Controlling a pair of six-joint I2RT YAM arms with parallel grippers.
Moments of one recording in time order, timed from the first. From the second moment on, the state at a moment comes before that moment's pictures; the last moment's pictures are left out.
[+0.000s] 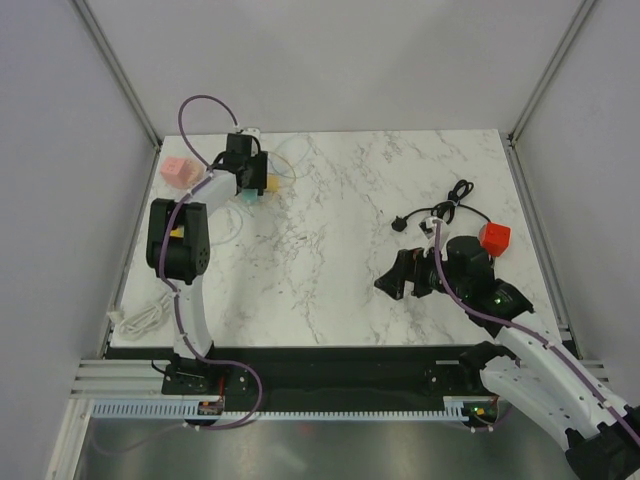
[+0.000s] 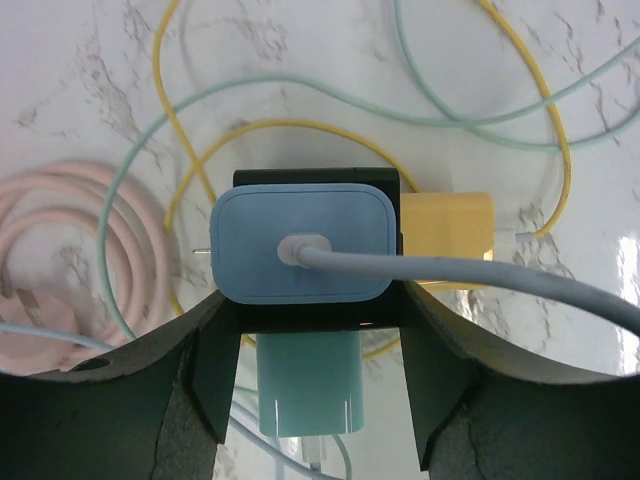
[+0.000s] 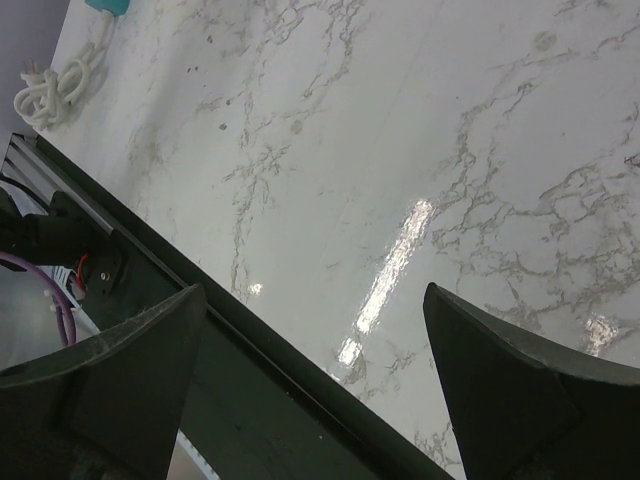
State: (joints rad) left arm -0.15 2.11 1.59 -0.21 -0.12 -0.02; right arm 0.49 0.73 0.60 -0.40 -0.34 0.45
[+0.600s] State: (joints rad) left arm -0.49 1.63 1.12 -0.32 -0.19 -0.28; right arm 0.49 0.75 0.55 -0.35 -0.34 0.45
